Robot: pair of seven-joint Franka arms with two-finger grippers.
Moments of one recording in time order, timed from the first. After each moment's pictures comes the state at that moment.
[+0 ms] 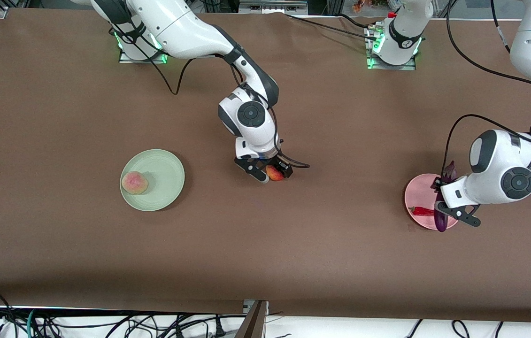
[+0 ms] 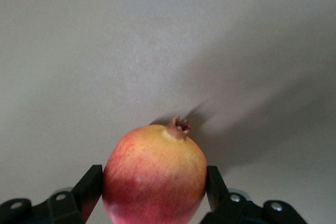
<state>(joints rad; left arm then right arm) 0.44 0.65 -0.42 -1.69 0.39 2.08 0.31 0.75 0.87 0.04 -1.38 0.04 2.46 1.41</state>
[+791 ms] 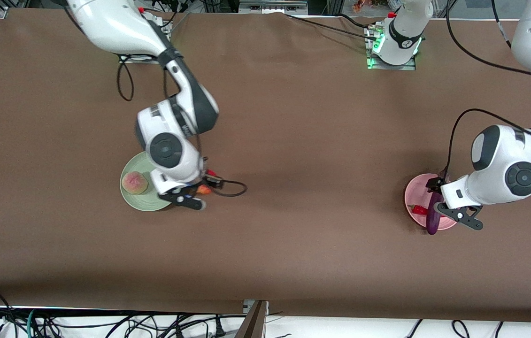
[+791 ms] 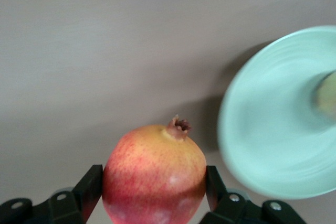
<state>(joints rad) 0.44 0.58 -0.52 -1.63 0.39 2.00 0.31 0.44 0.65 -0.01 -1.44 0.05 2.00 0.62</state>
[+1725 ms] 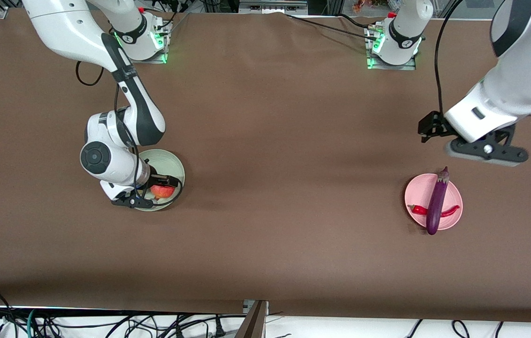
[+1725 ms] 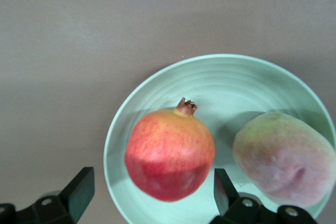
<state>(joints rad) -0.03 0.14 -0.16 -1.50 0.07 1.61 -0.06 0.28 0.53 -0.01 -1.77 0.10 2.24 0.29</state>
